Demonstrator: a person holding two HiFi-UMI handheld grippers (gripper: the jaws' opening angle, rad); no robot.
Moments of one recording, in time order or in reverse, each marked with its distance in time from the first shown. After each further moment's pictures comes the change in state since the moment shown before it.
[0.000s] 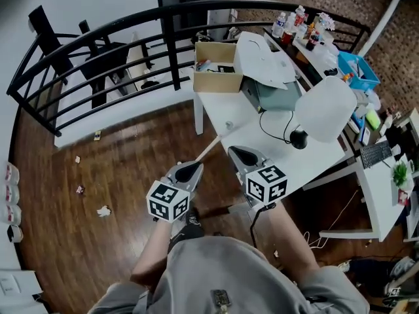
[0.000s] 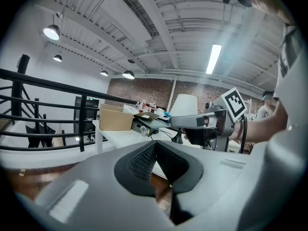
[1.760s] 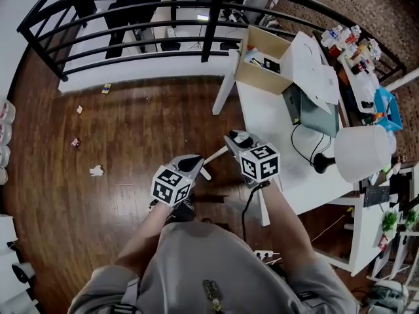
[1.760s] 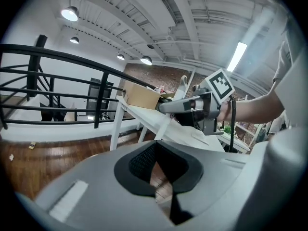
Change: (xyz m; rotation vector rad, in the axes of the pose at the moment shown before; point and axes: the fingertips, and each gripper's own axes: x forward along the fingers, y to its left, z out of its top) left arm -0.002 0.126 -0.089 -0.170 0.148 0.104; right arm 0.180 0.006 -0.056 -0.101 0.317 0.169
